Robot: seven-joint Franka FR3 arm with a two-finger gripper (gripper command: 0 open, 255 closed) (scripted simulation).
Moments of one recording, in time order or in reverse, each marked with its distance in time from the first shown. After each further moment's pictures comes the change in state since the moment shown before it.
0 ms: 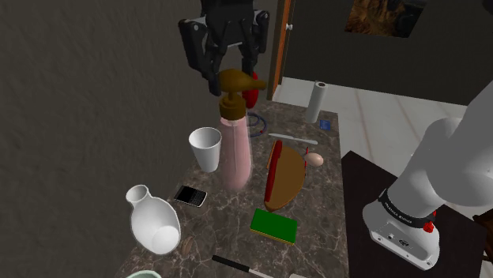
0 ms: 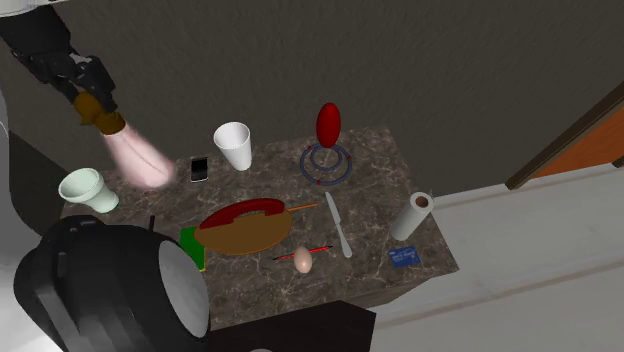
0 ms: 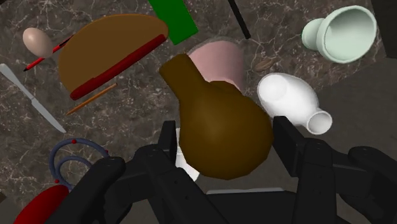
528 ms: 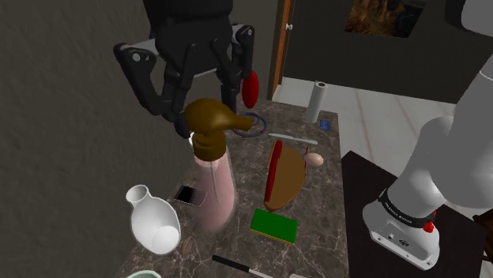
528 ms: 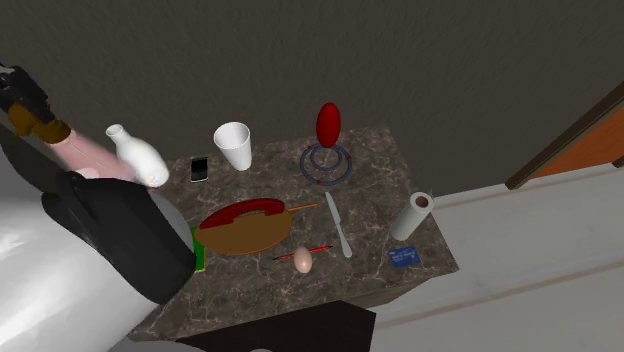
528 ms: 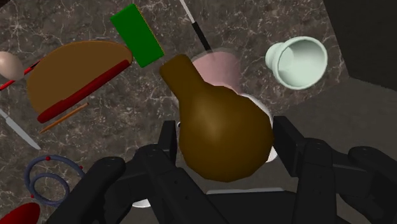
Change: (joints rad) arm 0.133 0.151 0.119 0.156 -0.081 -0.023 0.238
